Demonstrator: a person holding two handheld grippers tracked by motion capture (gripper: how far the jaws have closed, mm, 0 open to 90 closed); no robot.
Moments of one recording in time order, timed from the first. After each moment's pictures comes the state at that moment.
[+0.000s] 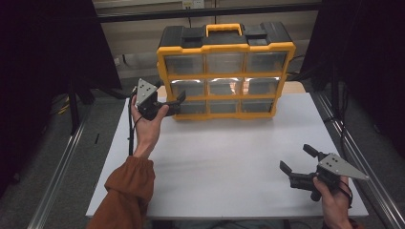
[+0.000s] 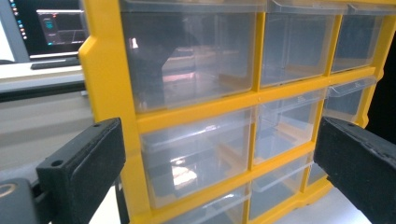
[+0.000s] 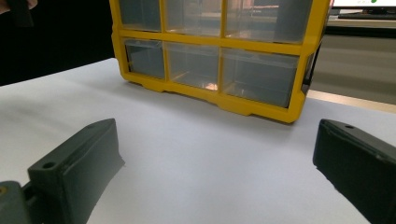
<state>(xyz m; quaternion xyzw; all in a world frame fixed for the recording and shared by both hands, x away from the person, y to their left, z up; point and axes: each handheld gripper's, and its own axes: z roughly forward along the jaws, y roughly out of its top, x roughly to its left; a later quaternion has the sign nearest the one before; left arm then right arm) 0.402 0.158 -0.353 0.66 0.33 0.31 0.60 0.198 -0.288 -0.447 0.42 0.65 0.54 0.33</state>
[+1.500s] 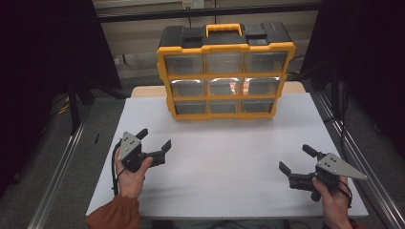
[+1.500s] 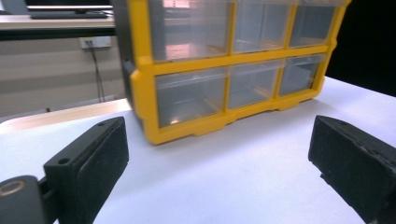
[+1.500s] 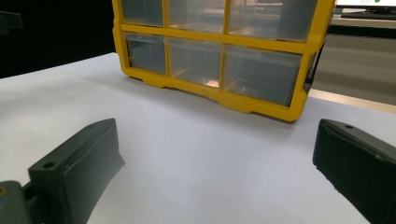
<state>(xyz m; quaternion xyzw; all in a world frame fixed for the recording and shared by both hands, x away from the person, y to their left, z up) 0.300 0.217 -0.427 0.68 0.37 0.28 0.57 0.199 -0.286 -0.447 0.42 0.66 0.53 0.33</state>
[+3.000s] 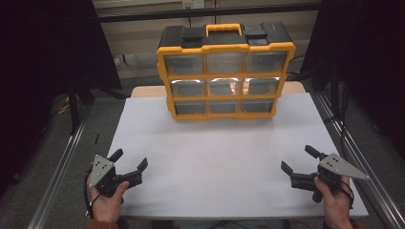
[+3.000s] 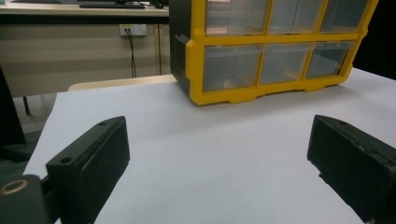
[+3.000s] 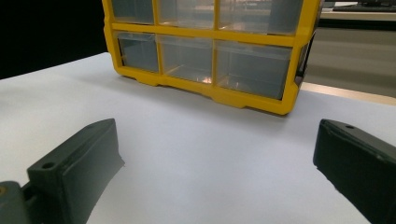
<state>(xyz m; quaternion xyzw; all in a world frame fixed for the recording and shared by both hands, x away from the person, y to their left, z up) 0.249 0.270 -0.439 0.66 0.41 0.30 0.55 0.198 -0.290 -0.448 0.44 0.65 0.53 0.33</state>
